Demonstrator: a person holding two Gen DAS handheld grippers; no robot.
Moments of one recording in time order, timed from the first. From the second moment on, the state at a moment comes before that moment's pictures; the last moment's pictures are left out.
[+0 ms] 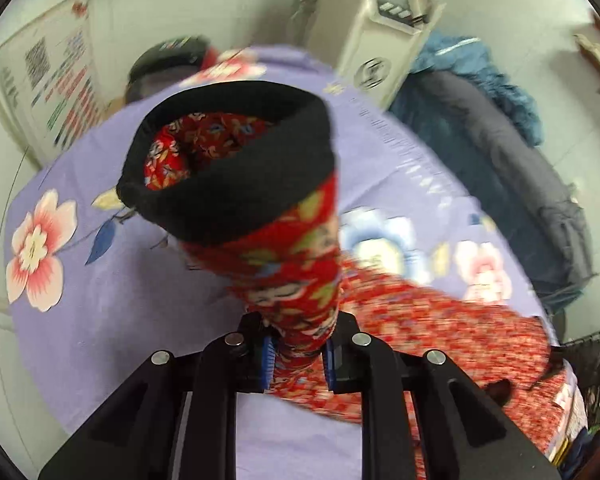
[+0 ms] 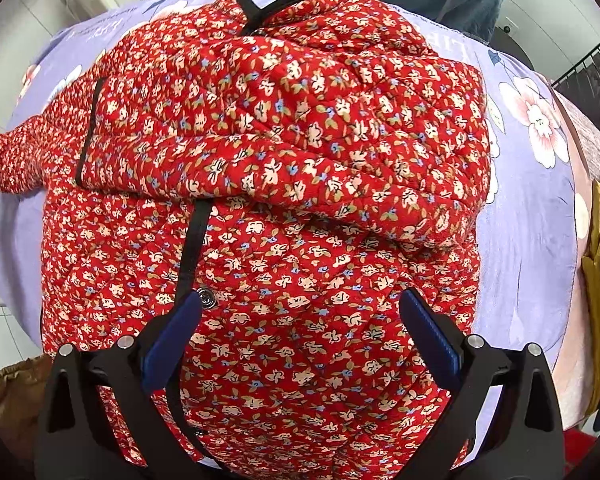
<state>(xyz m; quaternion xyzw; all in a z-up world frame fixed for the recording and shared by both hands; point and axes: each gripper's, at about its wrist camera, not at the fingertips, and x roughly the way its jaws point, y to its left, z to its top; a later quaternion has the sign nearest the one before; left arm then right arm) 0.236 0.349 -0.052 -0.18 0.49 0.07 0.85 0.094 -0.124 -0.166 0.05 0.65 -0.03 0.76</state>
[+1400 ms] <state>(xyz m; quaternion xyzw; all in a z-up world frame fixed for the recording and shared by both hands) 0.100 -0.119 -0.086 0.02 0.61 -0.40 0.68 0.004 -0.322 -0.159 0.18 0.63 -0.14 0.75</state>
